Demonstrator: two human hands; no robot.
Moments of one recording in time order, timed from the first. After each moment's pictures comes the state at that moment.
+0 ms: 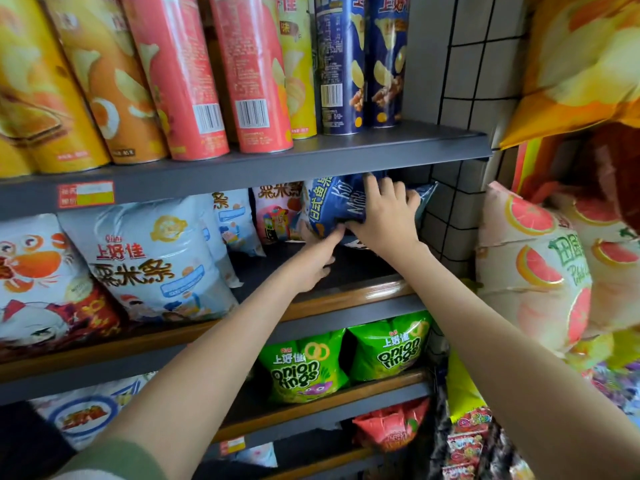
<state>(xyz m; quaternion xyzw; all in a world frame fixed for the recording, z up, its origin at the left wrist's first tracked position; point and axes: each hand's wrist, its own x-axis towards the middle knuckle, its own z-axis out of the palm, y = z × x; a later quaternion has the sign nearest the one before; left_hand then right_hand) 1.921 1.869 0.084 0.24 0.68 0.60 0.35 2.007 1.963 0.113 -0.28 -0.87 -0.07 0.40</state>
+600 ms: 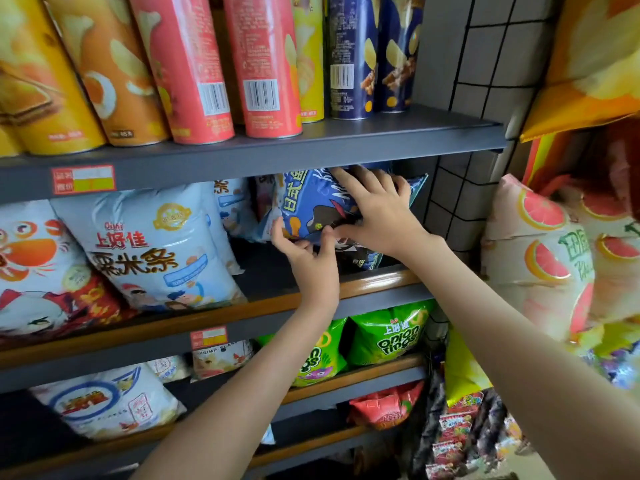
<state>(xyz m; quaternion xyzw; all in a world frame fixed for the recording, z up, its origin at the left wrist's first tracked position) 1.964 1.847 0.060 0.20 0.53 0.82 -0.01 2.019 1.939 0.124 -0.15 -0.93 -0.03 0.34</state>
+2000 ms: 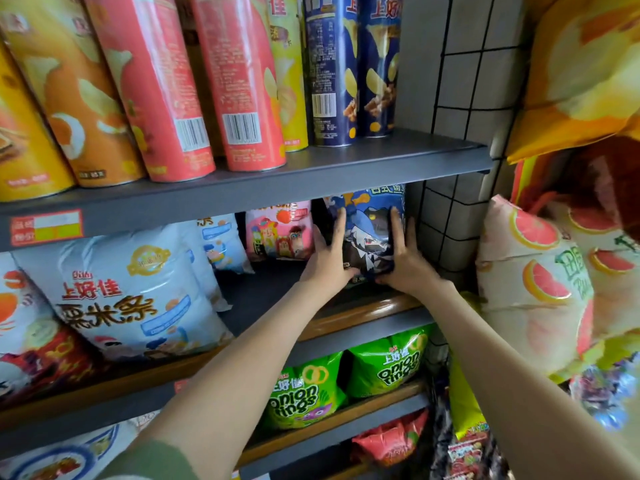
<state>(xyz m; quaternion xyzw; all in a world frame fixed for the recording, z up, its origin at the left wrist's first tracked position) 1.902 1.903 0.065 0.54 0.80 0.27 0.00 2.032 2.020 0.049 -0.28 -0.89 0.23 0.27</state>
